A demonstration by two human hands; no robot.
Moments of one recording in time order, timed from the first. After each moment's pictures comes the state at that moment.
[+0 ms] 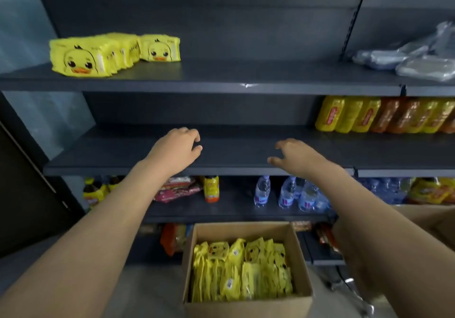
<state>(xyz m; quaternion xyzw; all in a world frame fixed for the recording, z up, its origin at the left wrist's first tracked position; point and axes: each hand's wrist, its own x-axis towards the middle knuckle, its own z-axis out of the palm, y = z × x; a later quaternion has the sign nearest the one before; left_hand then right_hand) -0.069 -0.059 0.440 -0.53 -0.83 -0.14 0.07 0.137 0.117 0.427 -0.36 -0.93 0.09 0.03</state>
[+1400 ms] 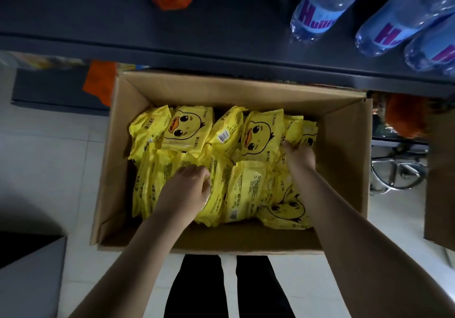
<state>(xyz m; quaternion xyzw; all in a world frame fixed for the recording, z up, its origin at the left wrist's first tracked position) -0.012 0.010 -0.127 -0.43 -0.84 -0.10 -0.31 0.114 0.215 -0.166 -0.72 -0.55 0.42 -0.10</state>
